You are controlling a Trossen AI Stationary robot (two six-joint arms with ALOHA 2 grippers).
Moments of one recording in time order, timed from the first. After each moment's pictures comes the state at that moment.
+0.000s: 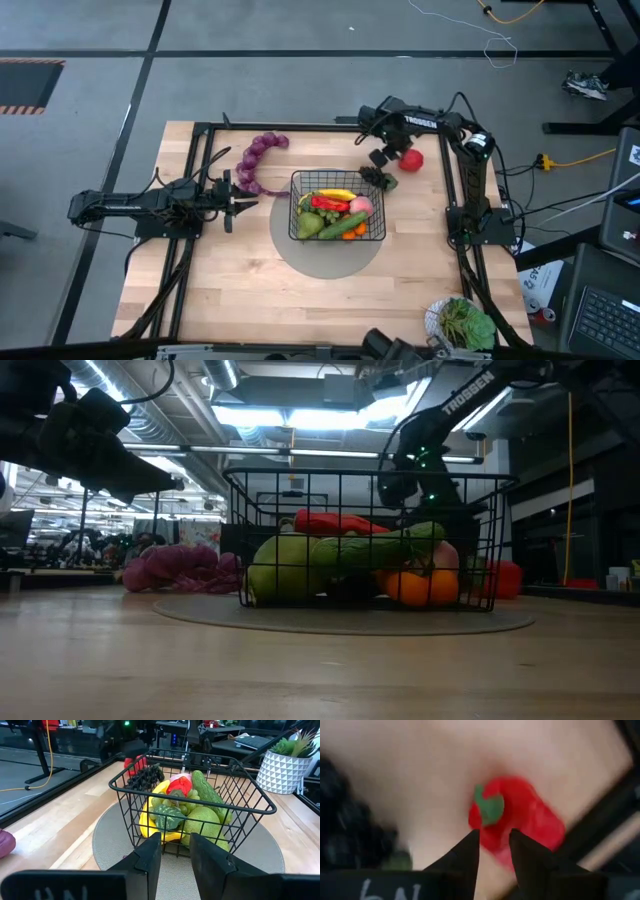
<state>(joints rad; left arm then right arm) 0.08 0.12 0.01 0.04 -0.13 -0.10 -0.68 2.01 1.52 -1.37 0.22 0.35</state>
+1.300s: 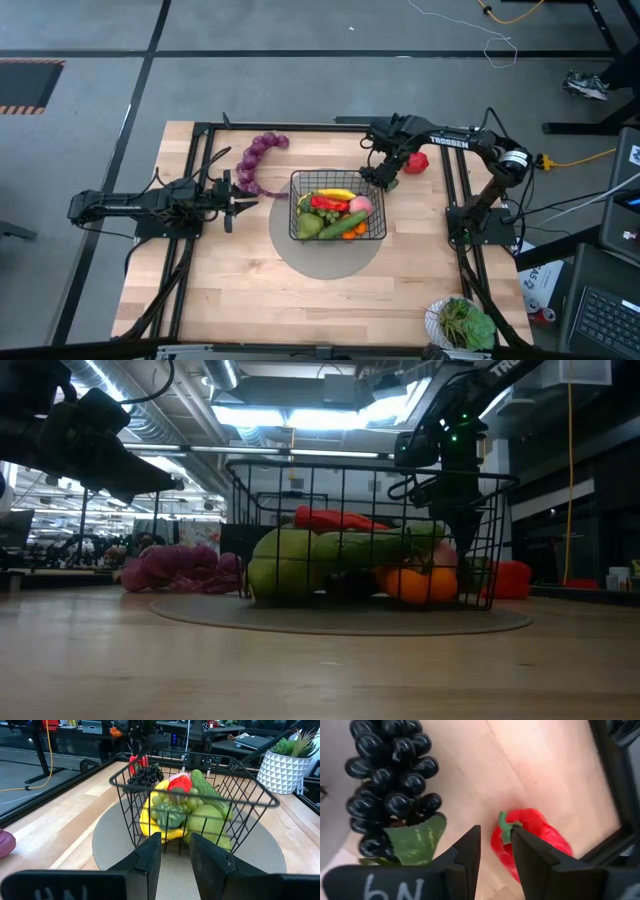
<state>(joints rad) 0.08 0.12 0.01 0.04 -0.13 -0.10 -0.57 1.69 1.18 -1.03 0.27 0.05</state>
